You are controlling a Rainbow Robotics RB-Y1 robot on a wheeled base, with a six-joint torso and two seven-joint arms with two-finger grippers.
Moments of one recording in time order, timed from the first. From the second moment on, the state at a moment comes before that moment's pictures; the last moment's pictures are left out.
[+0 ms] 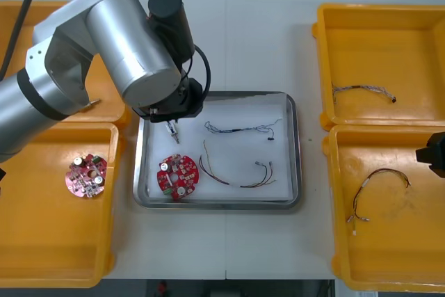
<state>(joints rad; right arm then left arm) -0.08 -0.60 -0.38 -2.39 -0.71 1.92 1.41 -0.93 0.65 -0.72 -1.84 0.73 1.66 -0.45</state>
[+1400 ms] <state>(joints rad) -0.05 -0.60 -0.43 -2.36 -0.67 1.92 1.32 -0.90 0.59 -0.86 -1.73 0.65 1.50 -0.45</state>
